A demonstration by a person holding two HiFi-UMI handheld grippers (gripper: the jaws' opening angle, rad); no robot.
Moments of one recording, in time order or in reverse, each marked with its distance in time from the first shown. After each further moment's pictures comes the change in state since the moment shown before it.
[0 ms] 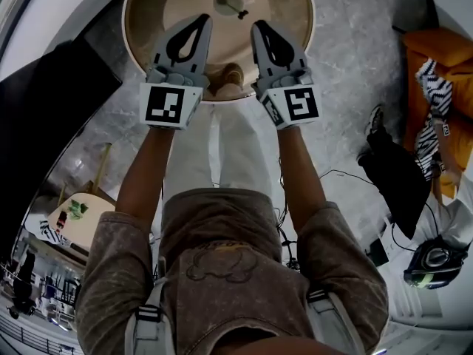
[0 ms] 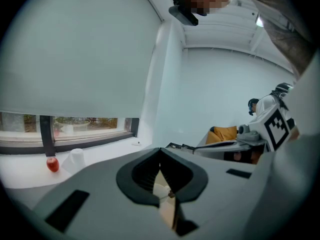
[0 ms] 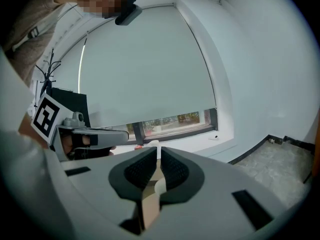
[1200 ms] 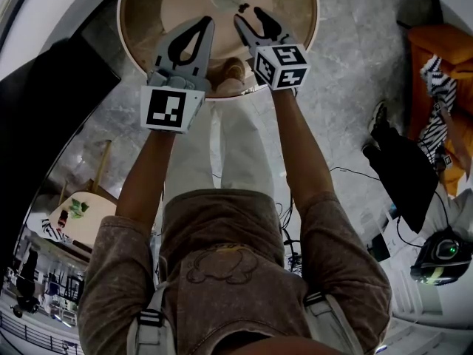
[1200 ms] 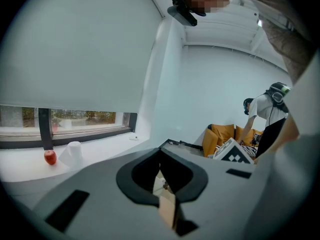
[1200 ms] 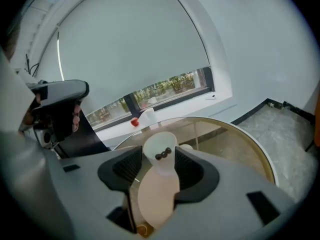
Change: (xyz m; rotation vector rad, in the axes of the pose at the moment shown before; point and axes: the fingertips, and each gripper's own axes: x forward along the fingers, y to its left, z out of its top) left arm -0.005 -0.011 -0.021 -0.020 0.035 -0.028; right arm 0.048 -0.027 -0.133 0.189 0.321 0.013
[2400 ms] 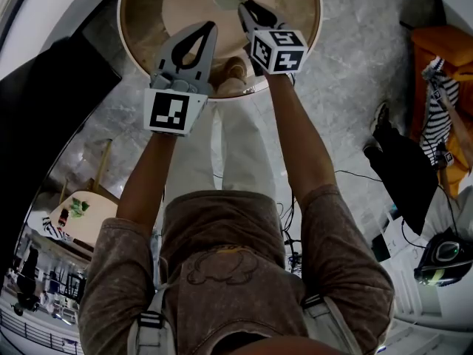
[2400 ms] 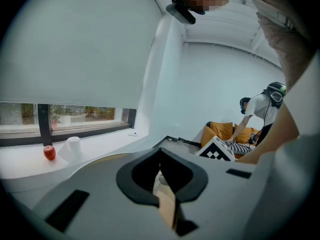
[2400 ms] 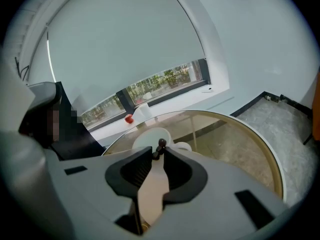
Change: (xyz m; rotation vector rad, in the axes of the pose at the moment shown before) left arm 0.005 -0.007 -0.015 -0.008 0.037 -0.013; right arm 0.031 -0.022 -0.004 0.059 0.060 -0.036
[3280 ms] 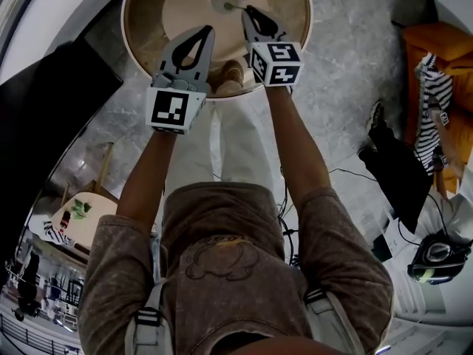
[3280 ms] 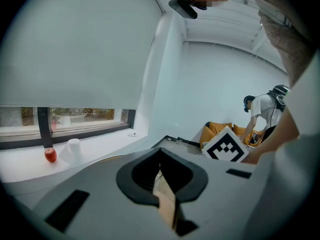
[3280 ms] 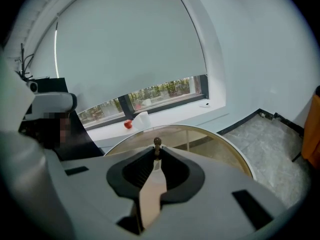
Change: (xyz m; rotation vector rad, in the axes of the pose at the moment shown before) left arm -0.010 -0.002 0.013 0.015 0.026 -0.025; right arm -0.041 0.017 0.034 -0.100 -0.065 -0.071
